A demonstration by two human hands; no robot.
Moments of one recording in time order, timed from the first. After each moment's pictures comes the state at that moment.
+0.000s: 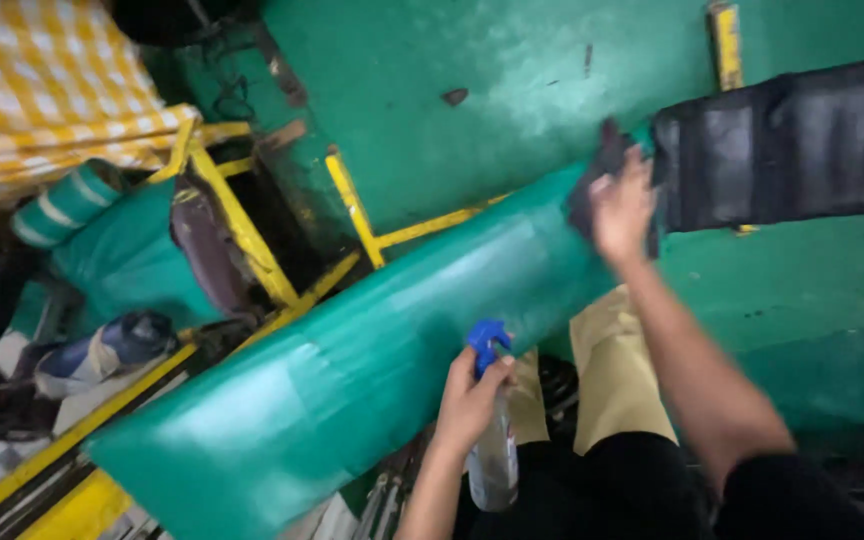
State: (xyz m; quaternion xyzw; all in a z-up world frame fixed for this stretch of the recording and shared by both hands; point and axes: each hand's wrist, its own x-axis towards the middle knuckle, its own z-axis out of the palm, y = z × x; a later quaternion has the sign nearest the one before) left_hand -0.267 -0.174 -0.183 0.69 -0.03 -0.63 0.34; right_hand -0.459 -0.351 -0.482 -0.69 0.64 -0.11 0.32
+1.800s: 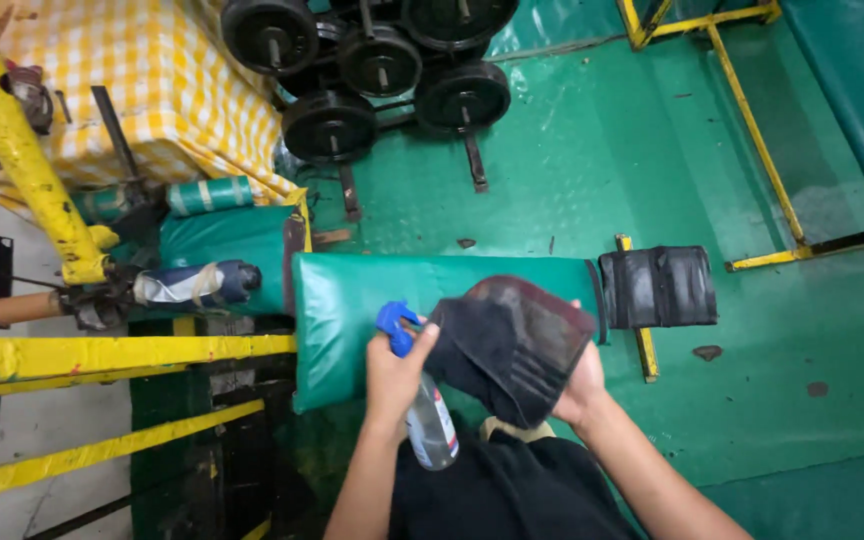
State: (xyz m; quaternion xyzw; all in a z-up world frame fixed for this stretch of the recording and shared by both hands) left_hand -0.144 -0.035 0.036 0.73 -0.17 -0.35 0.56; right_hand -0.350 -0.159 0.055 -0.02 0.33 -0.22 0.92
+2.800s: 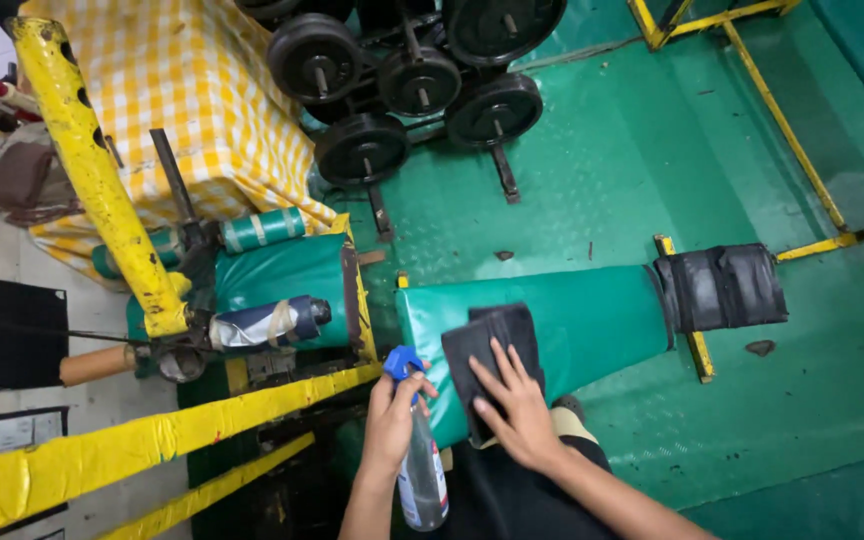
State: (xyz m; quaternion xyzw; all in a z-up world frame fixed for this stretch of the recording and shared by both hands) left_hand 0.033 0.055 0.029 0.65 -0.13 -0.50 0.55; right_hand -0.168 -0.031 -0.001 -0.83 0.36 -0.13 0.41
